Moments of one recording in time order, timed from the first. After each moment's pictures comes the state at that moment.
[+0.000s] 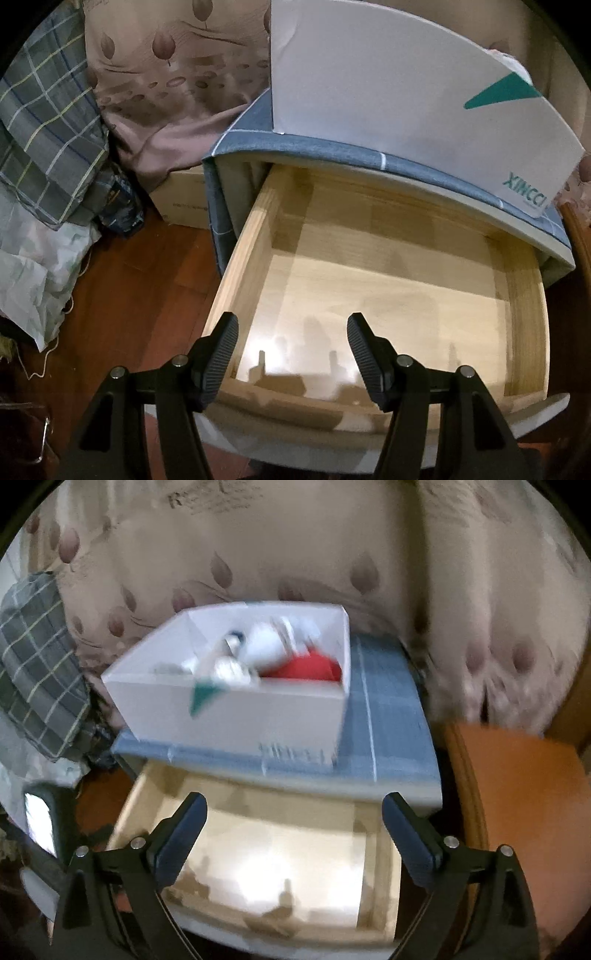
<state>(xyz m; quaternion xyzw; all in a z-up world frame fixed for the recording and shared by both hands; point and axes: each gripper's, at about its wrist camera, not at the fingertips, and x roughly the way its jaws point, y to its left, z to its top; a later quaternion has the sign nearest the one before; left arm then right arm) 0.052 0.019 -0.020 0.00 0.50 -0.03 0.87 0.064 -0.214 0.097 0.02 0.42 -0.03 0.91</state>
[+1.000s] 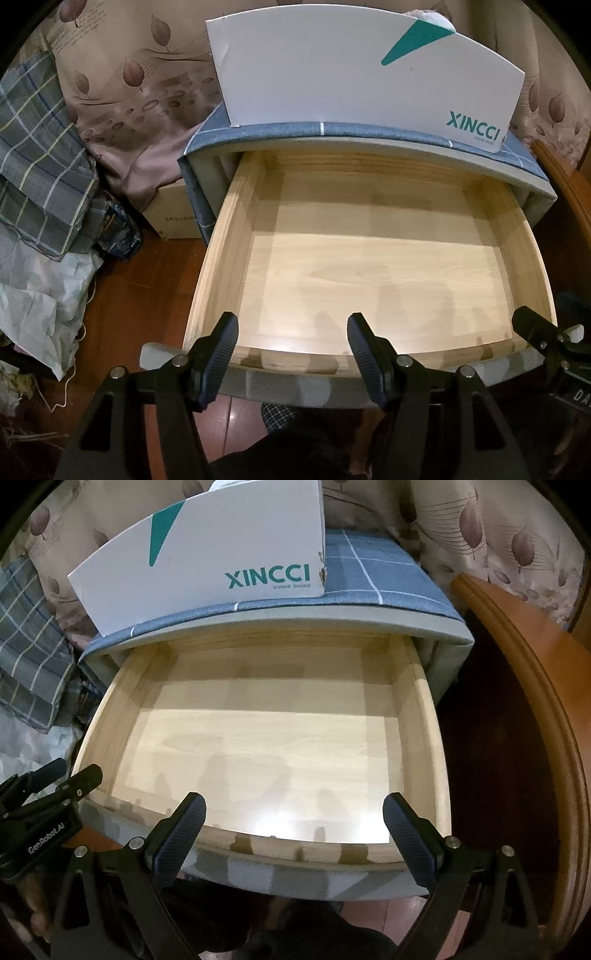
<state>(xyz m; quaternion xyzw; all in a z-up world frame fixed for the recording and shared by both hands) 0.010 -0.006 -0.019 0.08 0.49 -0.06 0.87 0.024 -0.217 -0.010 0.06 0.51 -0.04 0.86</state>
